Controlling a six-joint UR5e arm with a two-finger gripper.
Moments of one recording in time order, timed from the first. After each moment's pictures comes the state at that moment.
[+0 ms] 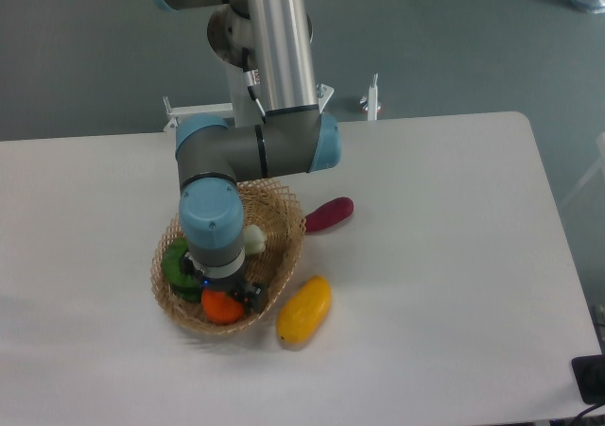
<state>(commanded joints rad) 2.14 -2.08 -1.68 -0.92 1.52 0.66</state>
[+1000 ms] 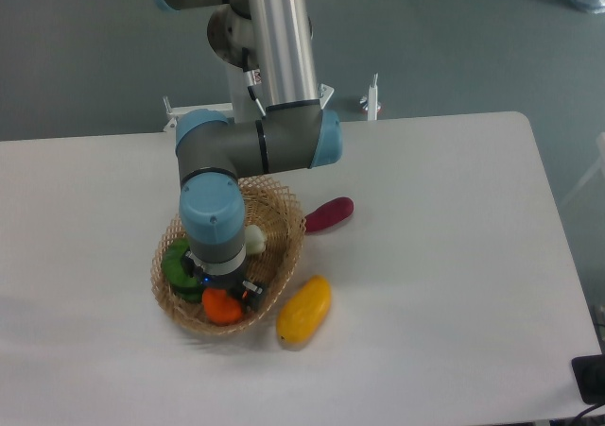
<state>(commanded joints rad) 2.18 -2.01 -1.68 -0.92 1.51 0.68</state>
